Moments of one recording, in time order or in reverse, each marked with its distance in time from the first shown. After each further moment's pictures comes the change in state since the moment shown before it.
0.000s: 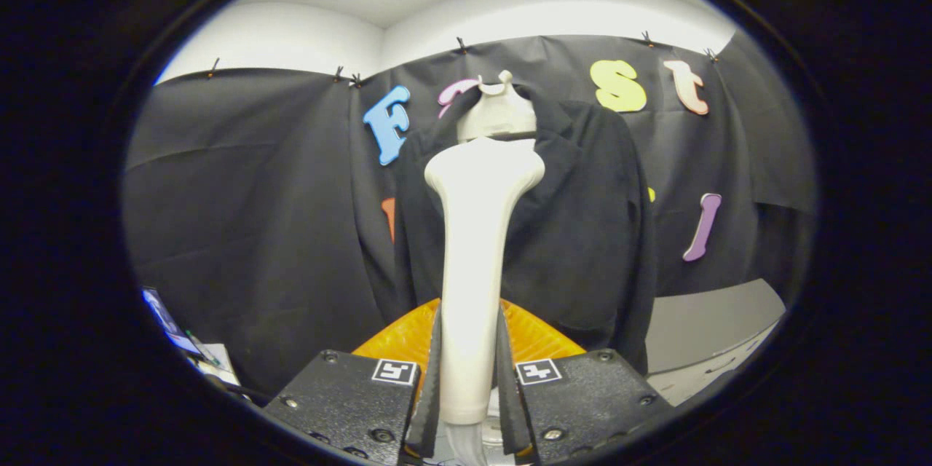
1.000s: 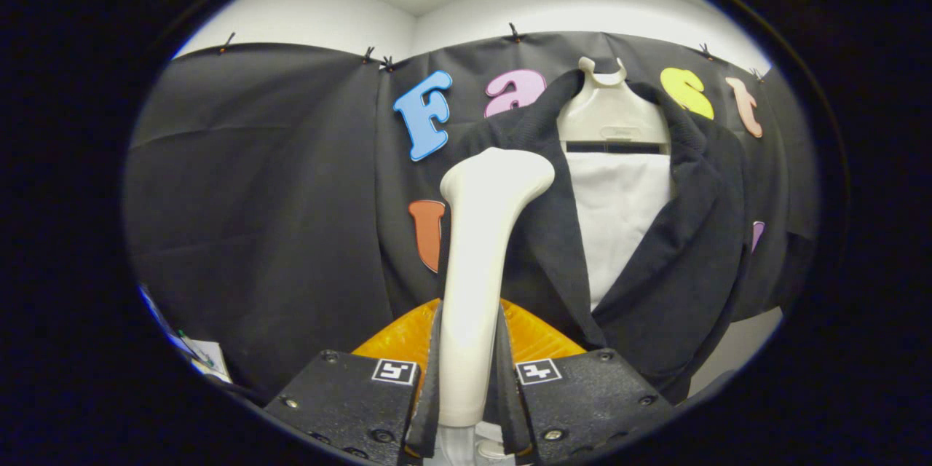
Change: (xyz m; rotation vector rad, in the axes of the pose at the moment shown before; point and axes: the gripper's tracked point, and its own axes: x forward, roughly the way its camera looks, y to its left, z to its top) arm 0.128 0.084 0.014 -0.083 0.035 0.050
